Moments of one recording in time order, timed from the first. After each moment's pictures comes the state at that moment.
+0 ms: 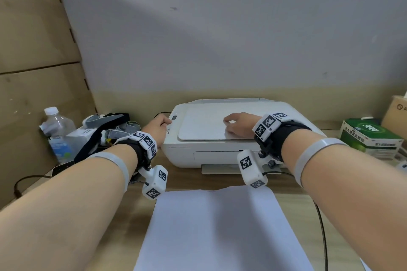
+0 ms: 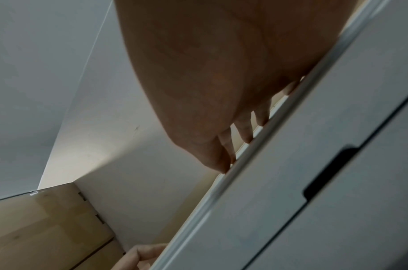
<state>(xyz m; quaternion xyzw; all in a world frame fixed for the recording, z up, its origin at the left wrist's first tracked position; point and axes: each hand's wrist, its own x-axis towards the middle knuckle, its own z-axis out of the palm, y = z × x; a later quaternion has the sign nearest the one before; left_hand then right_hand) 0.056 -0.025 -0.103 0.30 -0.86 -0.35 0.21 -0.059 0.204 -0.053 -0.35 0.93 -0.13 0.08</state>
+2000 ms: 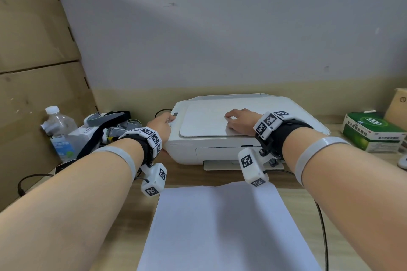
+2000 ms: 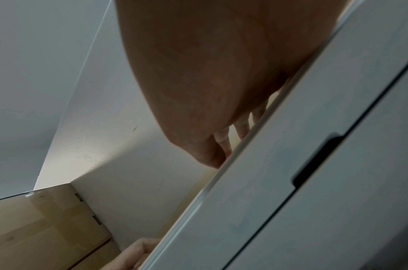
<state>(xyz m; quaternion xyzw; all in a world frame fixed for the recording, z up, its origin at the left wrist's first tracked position) 0.045 -0.032 -0.106 0.31 -0.89 -0.30 0.16 -0.062 0.200 -0.062 -0.31 0.94 -0.14 0.08</state>
